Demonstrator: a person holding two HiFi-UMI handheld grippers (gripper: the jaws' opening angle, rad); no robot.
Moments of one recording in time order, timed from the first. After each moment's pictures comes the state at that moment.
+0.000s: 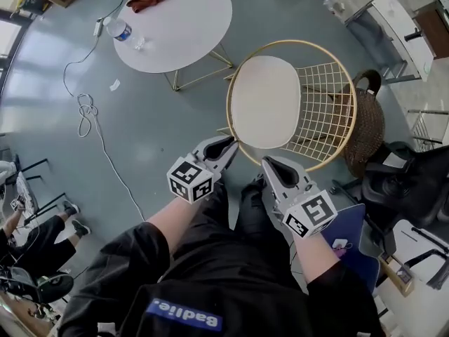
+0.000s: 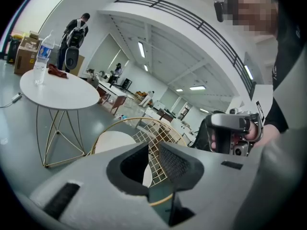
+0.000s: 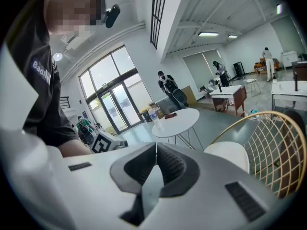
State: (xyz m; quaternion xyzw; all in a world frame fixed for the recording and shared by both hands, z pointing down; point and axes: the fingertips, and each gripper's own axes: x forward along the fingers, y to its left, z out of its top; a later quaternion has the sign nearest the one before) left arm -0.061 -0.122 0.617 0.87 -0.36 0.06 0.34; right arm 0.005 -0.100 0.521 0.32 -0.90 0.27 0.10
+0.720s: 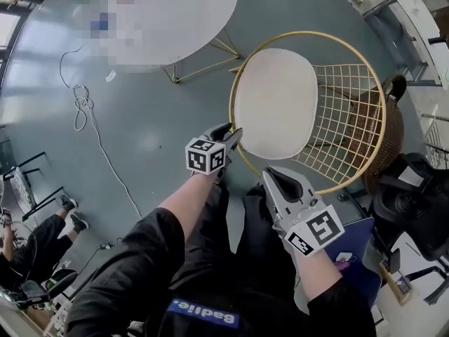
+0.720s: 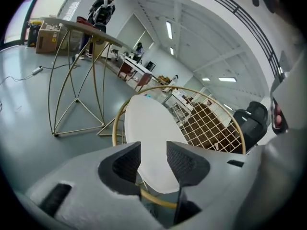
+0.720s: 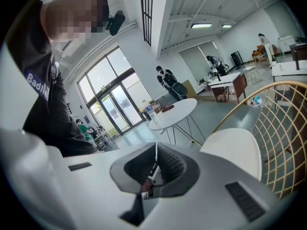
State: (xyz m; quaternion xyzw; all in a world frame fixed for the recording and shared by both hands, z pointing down) left arm -0.073 -0.167 0.852 0.77 -0.42 0.14 0.45; right arm -0.001 -0.120 0.601 0.30 -0.90 0.31 0.10
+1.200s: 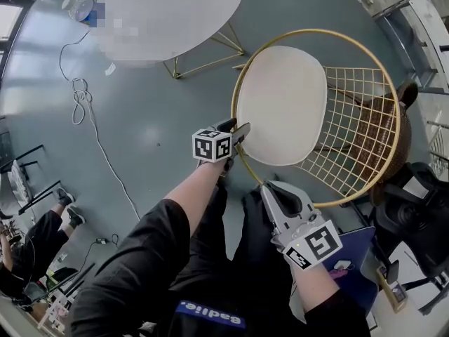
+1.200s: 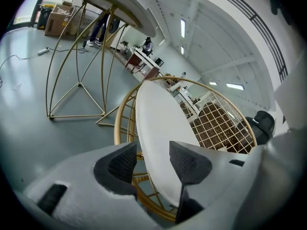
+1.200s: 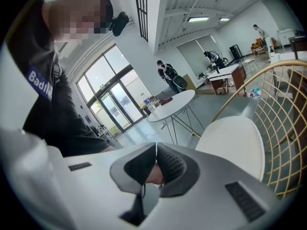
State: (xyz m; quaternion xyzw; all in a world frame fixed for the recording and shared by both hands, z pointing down) left arm -0.061 -0.187 0.922 0.74 -0.42 0.12 0.51; right arm 0.003 -0.103 0.641 0.29 -0.89 0.34 0.11
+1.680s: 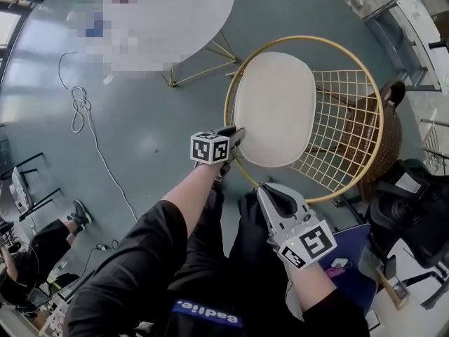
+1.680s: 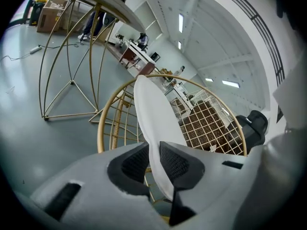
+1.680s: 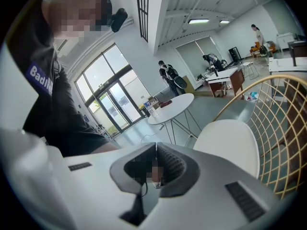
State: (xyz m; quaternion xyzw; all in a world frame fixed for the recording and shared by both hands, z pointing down) left arm -0.039 -0.185 0.887 0.75 -0.38 0.13 0.53; right arm 0.012 -0.101 0.614 0.30 -0.89 0.33 0.11
